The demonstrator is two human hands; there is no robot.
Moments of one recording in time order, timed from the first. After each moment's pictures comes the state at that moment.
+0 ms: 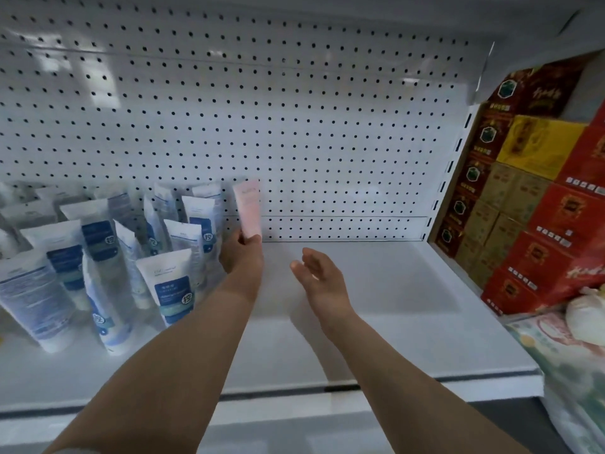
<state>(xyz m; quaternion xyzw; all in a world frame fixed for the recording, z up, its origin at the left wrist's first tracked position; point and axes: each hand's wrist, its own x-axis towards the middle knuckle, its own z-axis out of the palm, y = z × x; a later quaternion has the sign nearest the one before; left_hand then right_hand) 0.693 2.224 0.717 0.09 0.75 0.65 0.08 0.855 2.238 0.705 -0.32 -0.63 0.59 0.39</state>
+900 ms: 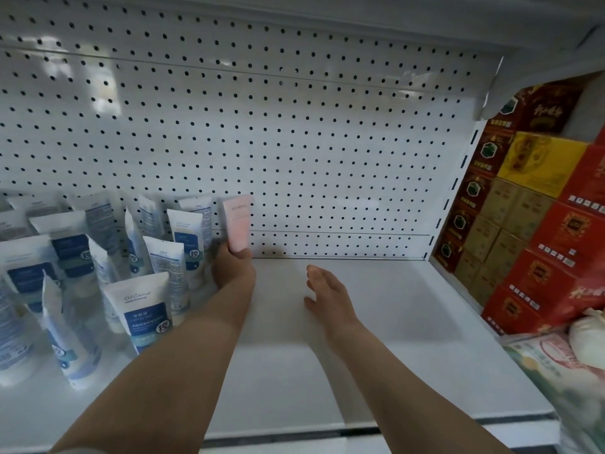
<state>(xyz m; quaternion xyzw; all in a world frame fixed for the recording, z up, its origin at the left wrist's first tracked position) 0.670 2.254 0.703 0.10 0.80 0.59 0.04 0.855 2.277 0.713 -0.38 -0.58 0.65 0.32</state>
